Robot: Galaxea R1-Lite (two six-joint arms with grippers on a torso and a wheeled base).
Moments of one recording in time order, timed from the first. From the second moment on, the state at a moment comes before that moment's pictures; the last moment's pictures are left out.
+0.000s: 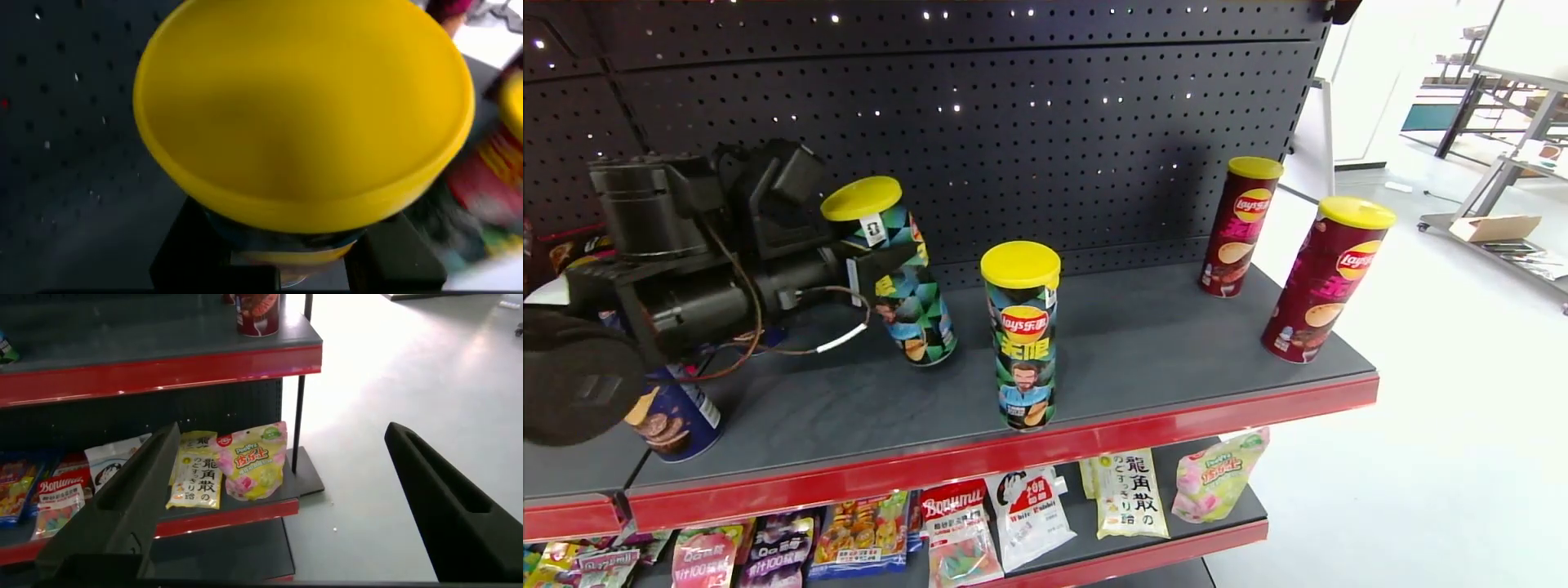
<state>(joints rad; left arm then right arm) -0.25 1.68 -0.88 -0.68 -0.27 0.05 0.00 0.00 0.00 0.00 -0.01 0.00</state>
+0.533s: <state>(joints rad) -0.33 1.95 -1.19 -0.68 -0.24 0.04 0.00 0.00 0.00 0.00 -0.01 0.00</state>
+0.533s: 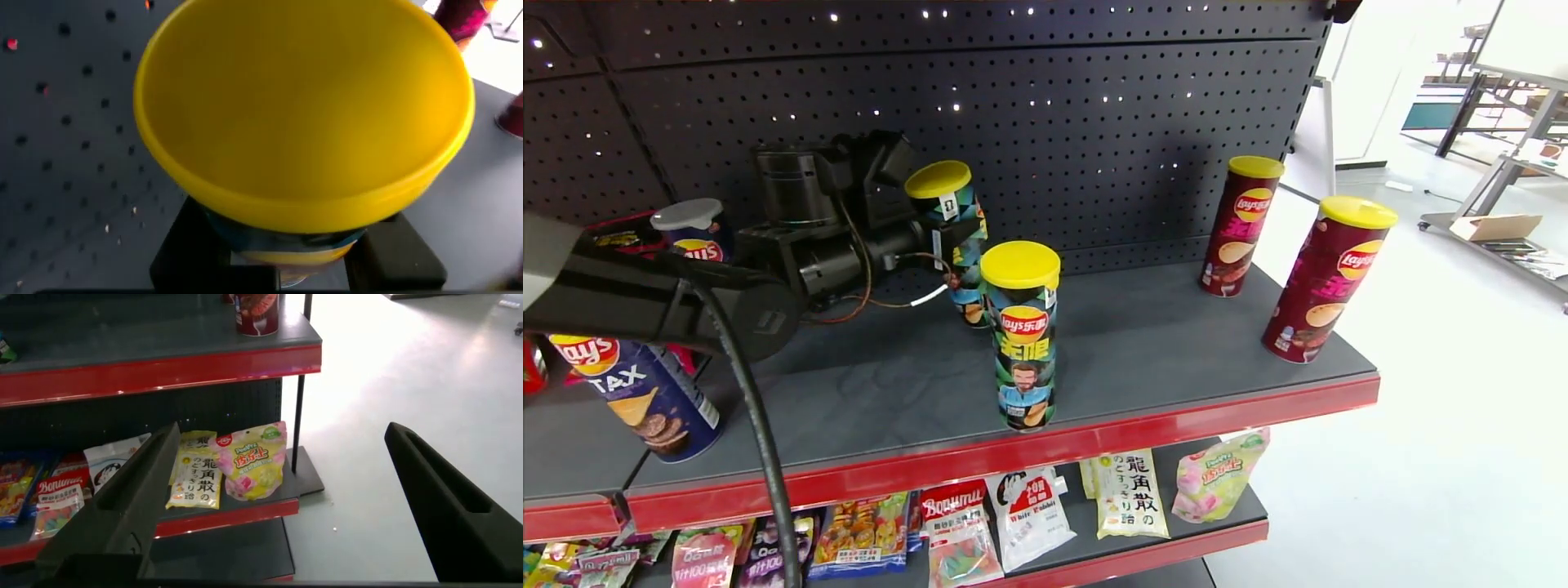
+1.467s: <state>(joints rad) -0.37 2.13 -1.36 -0.68 -0.20 0.08 0.00 0.00 0.00 0.00 -0.01 0.00</state>
